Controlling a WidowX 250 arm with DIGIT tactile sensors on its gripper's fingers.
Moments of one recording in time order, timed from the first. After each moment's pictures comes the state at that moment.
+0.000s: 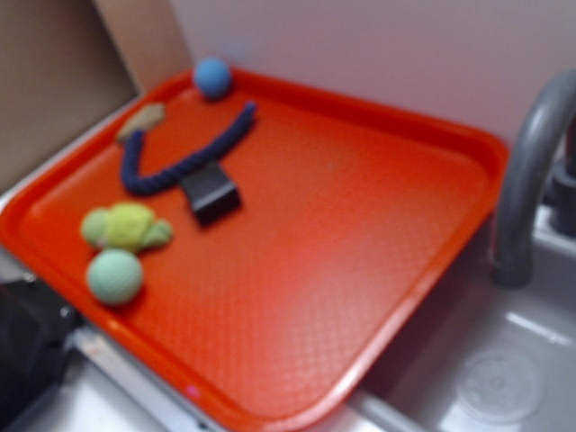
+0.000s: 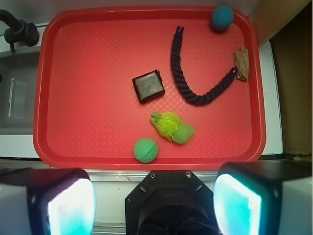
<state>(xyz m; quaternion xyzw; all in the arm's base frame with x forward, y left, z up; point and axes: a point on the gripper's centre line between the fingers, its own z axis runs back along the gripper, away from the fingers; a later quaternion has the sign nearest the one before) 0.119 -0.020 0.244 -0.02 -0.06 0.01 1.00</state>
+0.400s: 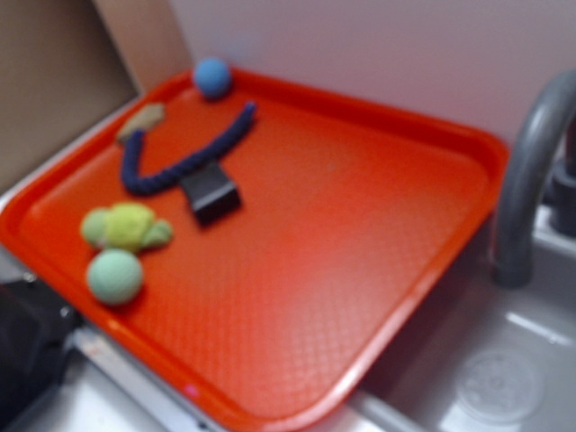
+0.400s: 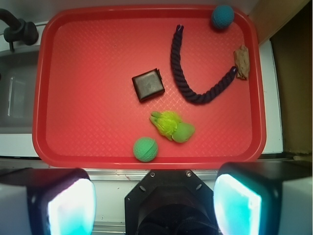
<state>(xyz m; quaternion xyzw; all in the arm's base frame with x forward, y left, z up) 0.120 -0.020 0.240 -0.02 -0.06 0.01 1.00</state>
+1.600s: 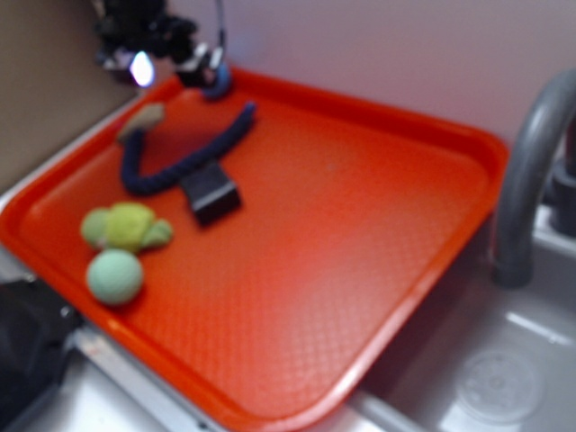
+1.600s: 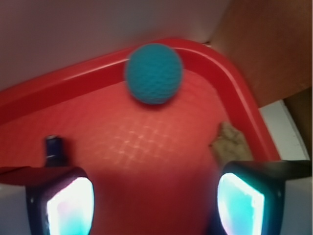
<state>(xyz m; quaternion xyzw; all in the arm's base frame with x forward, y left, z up) 0.290 0.094 0.075 0.05 -0.11 0.20 0.97</state>
